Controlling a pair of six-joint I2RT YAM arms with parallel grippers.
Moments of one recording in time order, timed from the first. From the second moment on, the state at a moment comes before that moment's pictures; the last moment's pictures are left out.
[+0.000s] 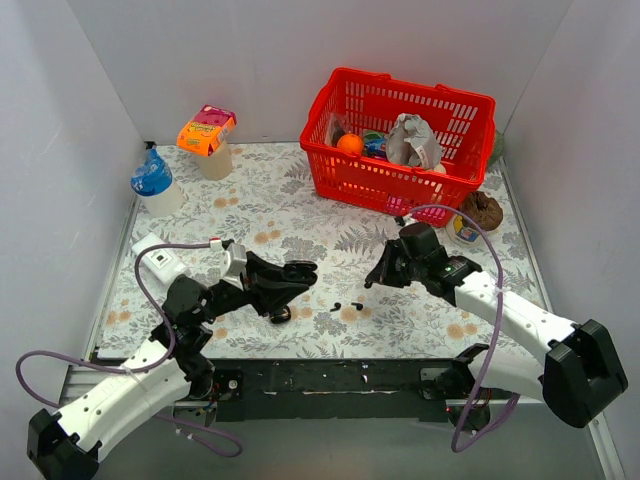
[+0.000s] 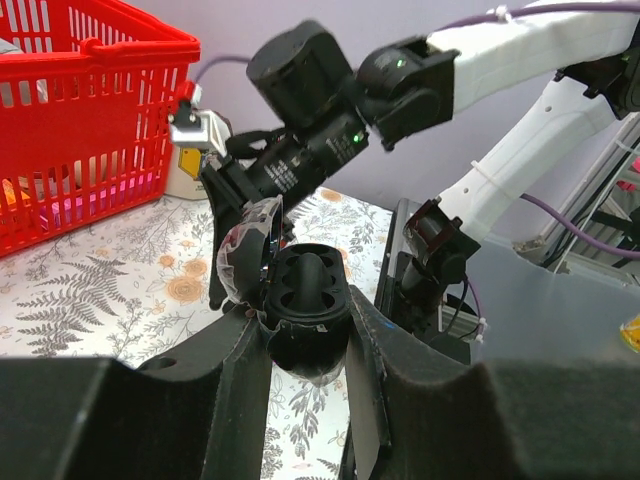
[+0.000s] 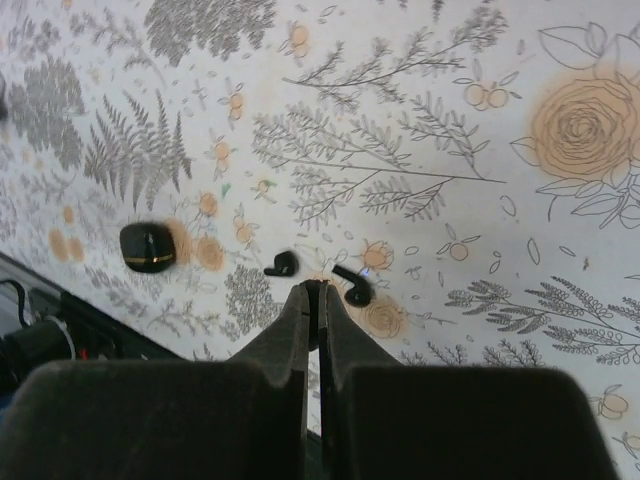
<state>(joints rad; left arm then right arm) -0.69 0.55 0.35 0.48 0.55 -0.39 0.64 1.11 0.70 -0.34 -0.15 0.68</state>
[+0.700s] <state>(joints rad) -0.69 0.46 0.32 0.46 0.50 -0.43 0.58 1.33 0.47 0.07 0.10 1.12</state>
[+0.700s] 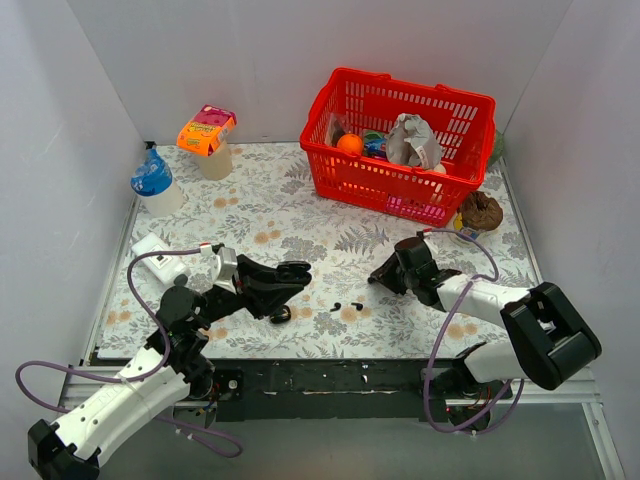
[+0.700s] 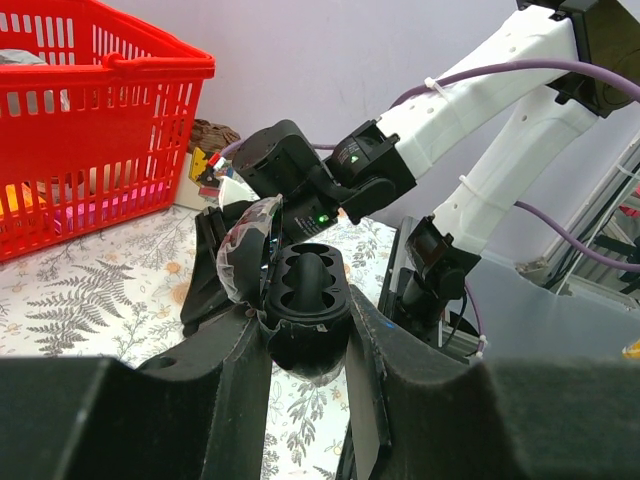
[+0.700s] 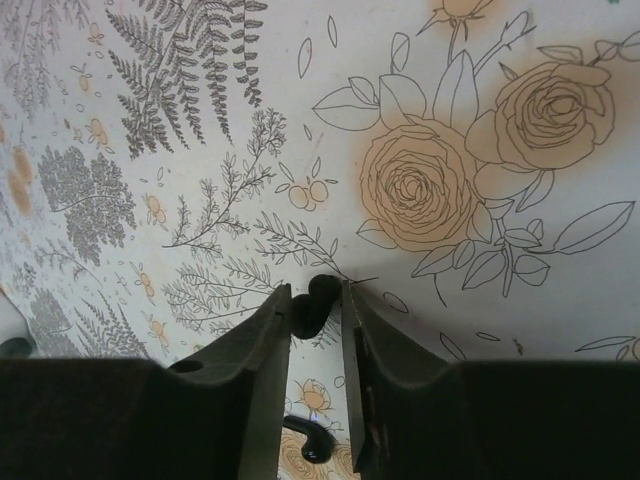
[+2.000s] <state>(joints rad) -0.69 0.43 0.30 0.41 0.48 -0.46 0.58 1.35 0.54 -0.07 -0.05 0.51</state>
